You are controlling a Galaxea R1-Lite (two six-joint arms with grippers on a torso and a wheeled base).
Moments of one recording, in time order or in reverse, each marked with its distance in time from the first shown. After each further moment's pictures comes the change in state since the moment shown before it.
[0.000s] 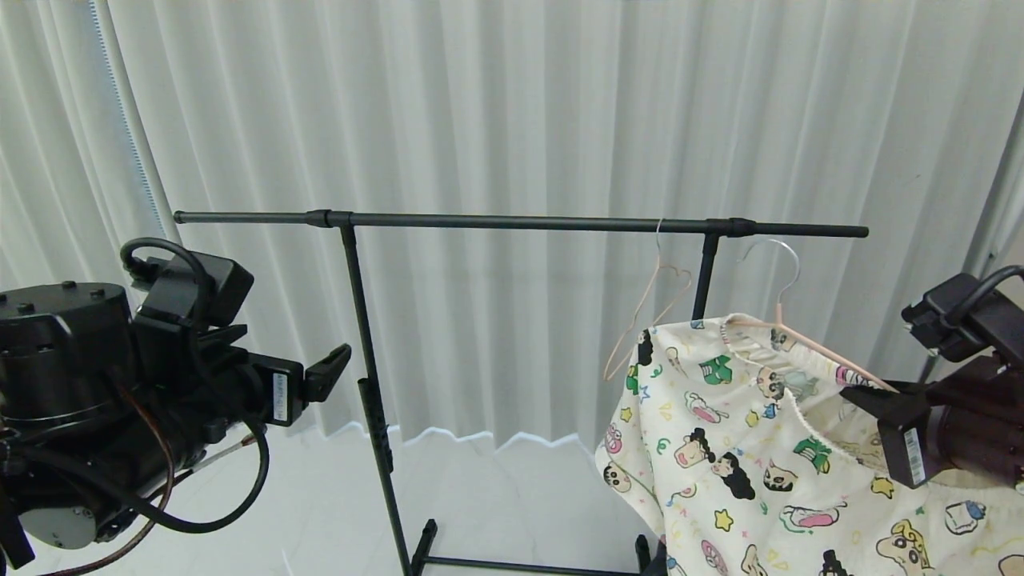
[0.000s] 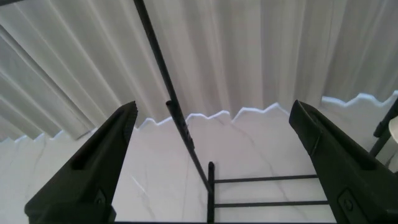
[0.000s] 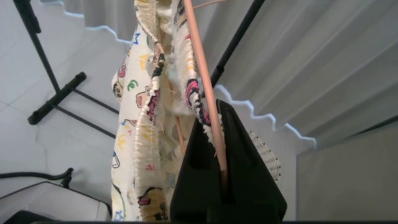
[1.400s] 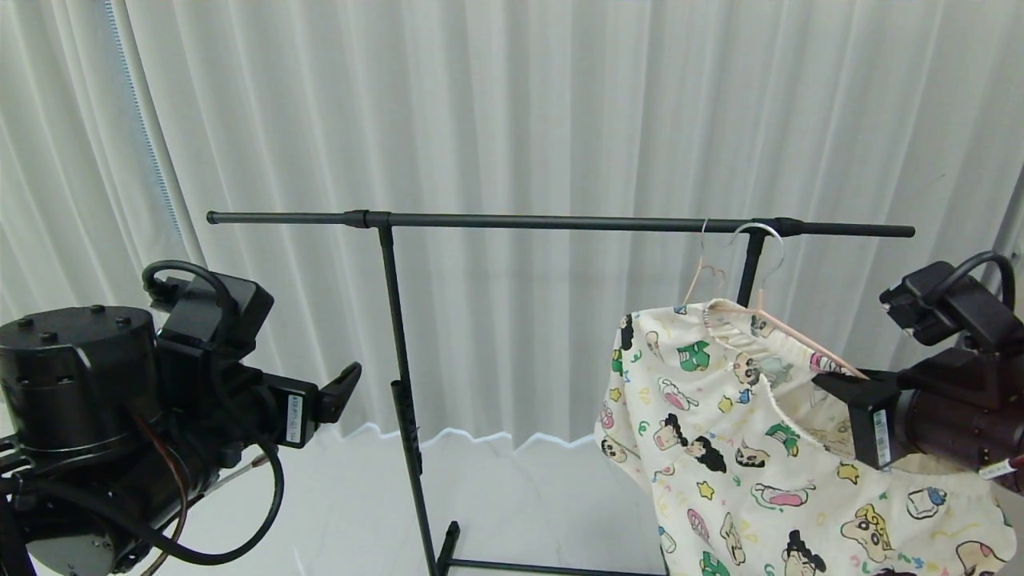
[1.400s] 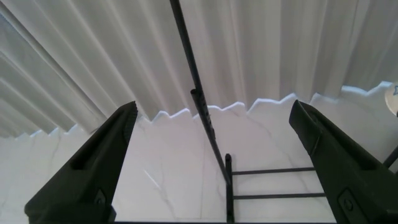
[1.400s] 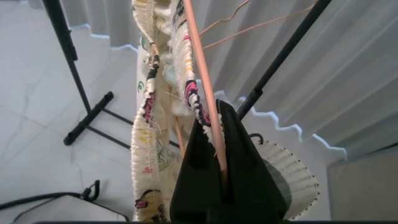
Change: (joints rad) left arm -0.089 -0.004 0.039 -0.005 0.099 -0.003; right arm 0.035 0.067 -0.014 -0.086 0.004 0.081
